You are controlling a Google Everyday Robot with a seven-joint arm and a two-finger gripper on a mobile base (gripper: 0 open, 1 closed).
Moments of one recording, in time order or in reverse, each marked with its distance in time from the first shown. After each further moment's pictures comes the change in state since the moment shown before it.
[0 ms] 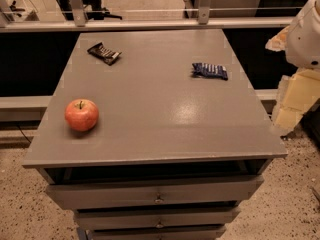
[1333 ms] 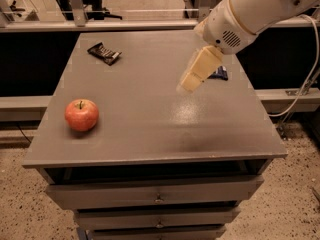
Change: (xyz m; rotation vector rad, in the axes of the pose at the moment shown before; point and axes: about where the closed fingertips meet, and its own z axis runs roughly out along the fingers) arm -0.151 -0.064 0.059 -0.023 -0.438 0.063
